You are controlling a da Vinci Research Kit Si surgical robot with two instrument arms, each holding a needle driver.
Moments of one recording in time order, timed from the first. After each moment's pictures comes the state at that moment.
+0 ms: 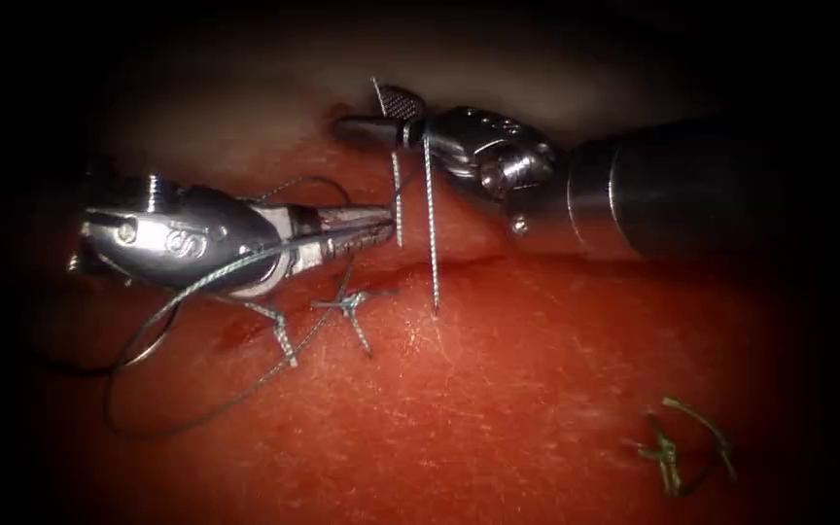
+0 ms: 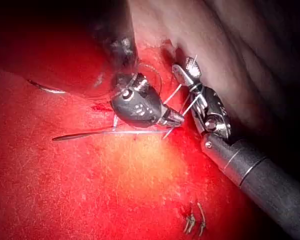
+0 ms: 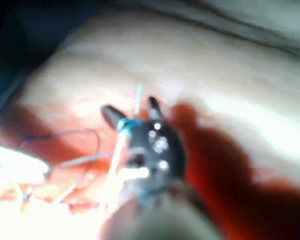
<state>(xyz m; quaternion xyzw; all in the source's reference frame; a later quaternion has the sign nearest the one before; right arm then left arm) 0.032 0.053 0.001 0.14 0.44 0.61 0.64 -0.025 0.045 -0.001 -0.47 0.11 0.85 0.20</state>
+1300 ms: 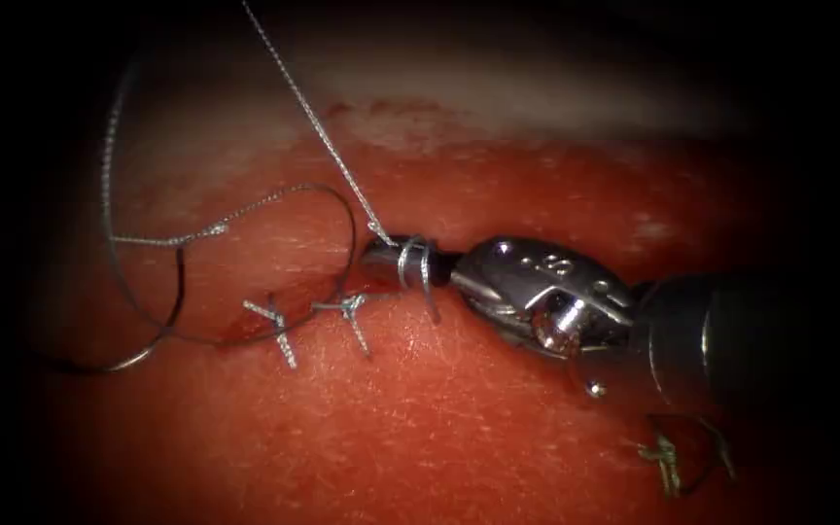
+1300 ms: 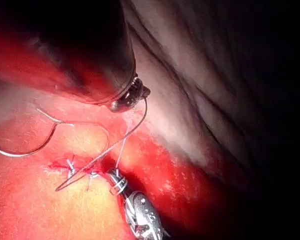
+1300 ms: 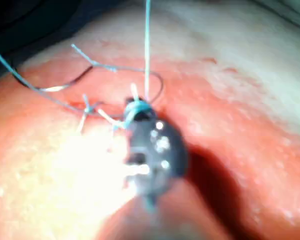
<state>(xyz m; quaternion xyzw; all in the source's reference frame) 0.029 0.044 -0.008 0.15 0.48 0.49 0.71 -0.016 0.061 -0.007 -0.20 0.22 0.94 0.15</state>
